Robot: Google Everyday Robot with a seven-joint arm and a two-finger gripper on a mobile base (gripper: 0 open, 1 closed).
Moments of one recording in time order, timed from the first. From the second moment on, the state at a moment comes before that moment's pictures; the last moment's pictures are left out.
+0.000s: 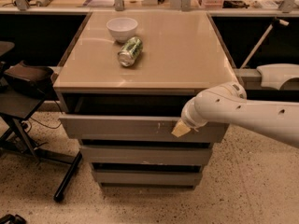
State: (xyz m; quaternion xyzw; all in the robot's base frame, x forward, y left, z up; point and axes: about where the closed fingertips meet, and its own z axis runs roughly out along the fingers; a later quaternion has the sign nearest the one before) arm 0.624 -0.129 0.640 -0.50 0.82 -0.03 0.28
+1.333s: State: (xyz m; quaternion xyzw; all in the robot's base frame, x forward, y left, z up) arm 0.596 -0.140 0.649 -0.49 0.82 -0.05 0.30
